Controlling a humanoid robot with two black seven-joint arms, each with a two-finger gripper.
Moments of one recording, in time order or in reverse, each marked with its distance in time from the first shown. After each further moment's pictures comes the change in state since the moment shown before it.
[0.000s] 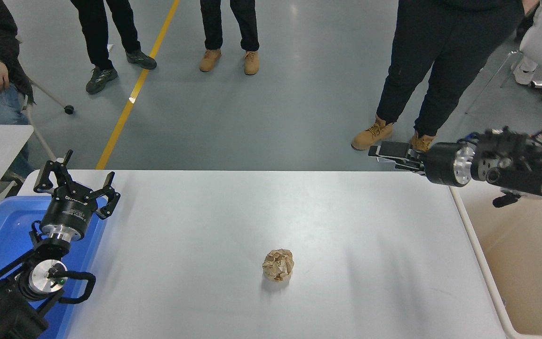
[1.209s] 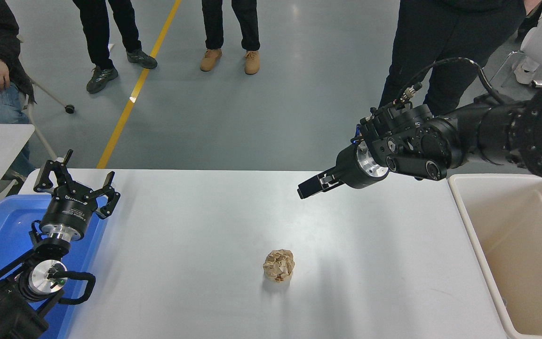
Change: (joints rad) left arm 0.000 0.000 0.000 0.000 0.000 0.000 0.000; right arm 0.221 0.438 -0.318 -0.006 0.134 0.149 -0.022
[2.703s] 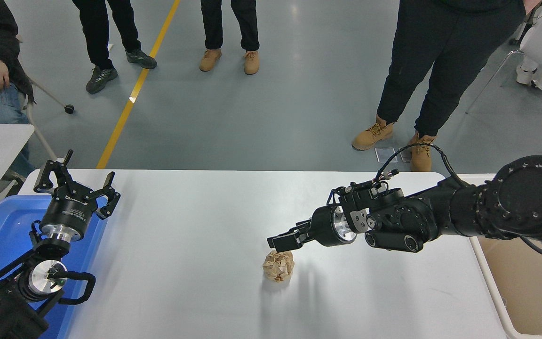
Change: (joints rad) left arm 0.001 0.000 0.000 0.000 0.000 0.000 0.000; right arm -0.380 0.003 0.267 -0.070 -0.393 -0.288 -0.003
